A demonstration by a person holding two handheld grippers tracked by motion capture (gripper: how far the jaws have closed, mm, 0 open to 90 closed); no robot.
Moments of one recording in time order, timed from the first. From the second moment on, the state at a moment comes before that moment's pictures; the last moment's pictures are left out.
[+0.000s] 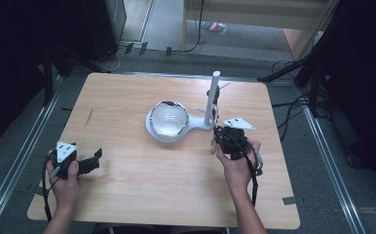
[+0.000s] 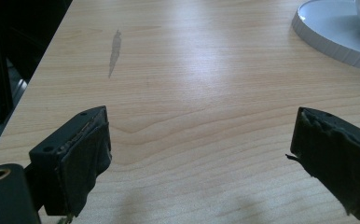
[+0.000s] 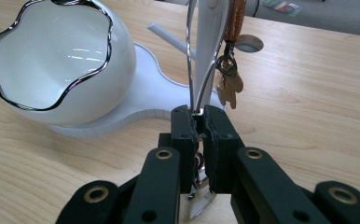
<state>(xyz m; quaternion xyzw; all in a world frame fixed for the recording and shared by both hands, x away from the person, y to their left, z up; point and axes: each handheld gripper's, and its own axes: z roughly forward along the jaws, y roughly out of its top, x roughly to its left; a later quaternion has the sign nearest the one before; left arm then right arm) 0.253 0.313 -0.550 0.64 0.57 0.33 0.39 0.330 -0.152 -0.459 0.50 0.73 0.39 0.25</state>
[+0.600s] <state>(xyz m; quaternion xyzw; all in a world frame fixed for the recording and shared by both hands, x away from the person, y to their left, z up) 0.253 0.312 -0.550 0.64 0.57 0.33 0.39 0.340 -0.150 -0.461 0.50 0.73 0.40 0.25</state>
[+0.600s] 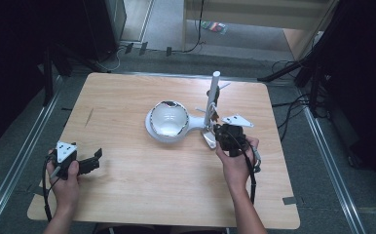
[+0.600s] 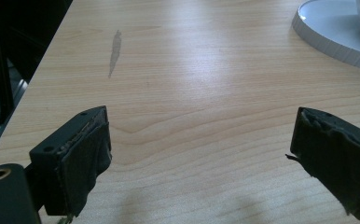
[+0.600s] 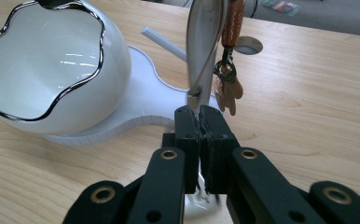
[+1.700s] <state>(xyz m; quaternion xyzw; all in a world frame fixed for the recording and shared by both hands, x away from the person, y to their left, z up) 0.254 0.313 -0.550 0.64 0.57 0.33 0.39 0.318 -0.165 -0.476 0.50 0.70 0.42 0.30</state>
